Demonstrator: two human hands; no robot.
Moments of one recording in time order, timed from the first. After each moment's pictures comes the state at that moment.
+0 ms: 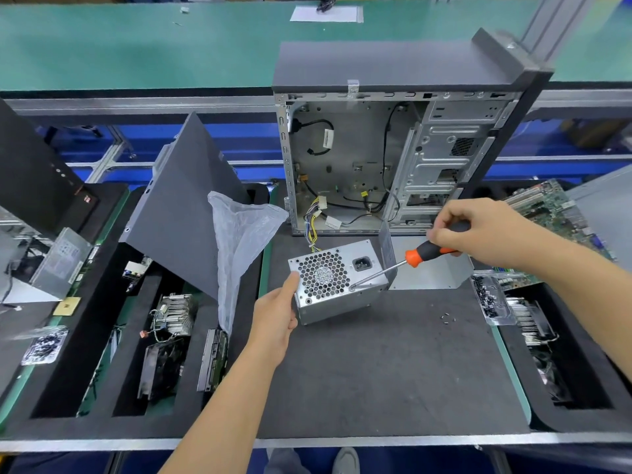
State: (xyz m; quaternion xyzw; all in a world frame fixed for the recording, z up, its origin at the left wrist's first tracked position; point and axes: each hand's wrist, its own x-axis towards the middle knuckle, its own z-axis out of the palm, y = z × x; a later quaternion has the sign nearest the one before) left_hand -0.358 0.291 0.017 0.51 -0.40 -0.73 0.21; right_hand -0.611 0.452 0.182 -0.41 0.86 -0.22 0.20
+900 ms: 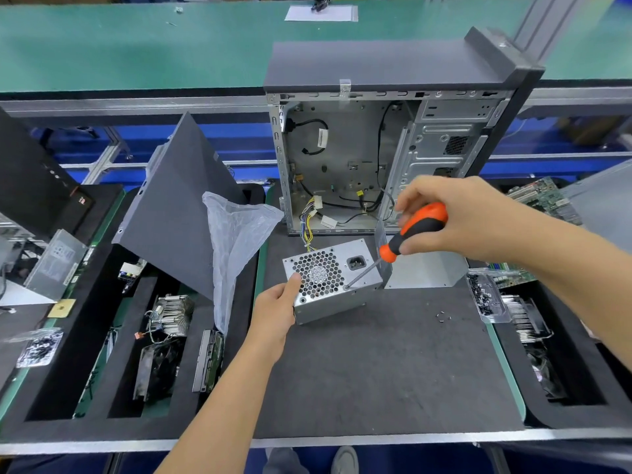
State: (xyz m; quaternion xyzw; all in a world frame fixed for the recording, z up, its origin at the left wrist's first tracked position) left_hand -0.363 0.297 0.024 0.47 -0.50 -0.70 0.18; right_hand -0.587 0.440 0.218 -0.55 0.79 -0.21 0.18
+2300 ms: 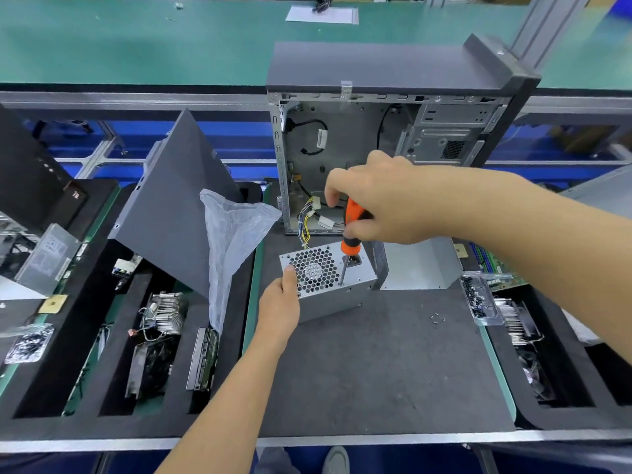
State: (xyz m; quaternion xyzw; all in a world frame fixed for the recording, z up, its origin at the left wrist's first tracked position) left_hand -0.379 0.302 0.026 0.55 -0.61 -0.54 0.19; right_hand -0.535 0.373 0.255 -0.67 0.73 0.08 0.08
